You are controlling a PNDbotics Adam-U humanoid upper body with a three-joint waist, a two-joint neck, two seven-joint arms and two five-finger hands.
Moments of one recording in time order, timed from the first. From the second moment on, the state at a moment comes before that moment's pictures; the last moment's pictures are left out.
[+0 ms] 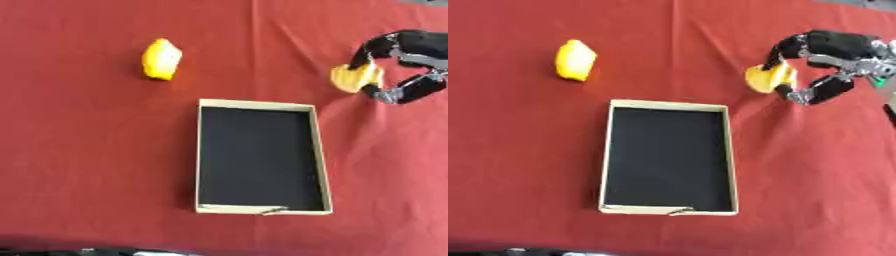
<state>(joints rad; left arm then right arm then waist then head) -0.42 0.49 0.24 -1.98 0.13 -0.50 0.17 -0.64 -0.88 0.13 -1.27 0.47 -0.90 0.26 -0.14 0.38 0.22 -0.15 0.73</state>
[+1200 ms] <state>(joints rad) -0.30 0.51 0.26 -1.98 0.12 -0.55 0.22 -0.68 -0.73 0.26 -1.75 0.29 -0.81 0.35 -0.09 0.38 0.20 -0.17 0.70</state>
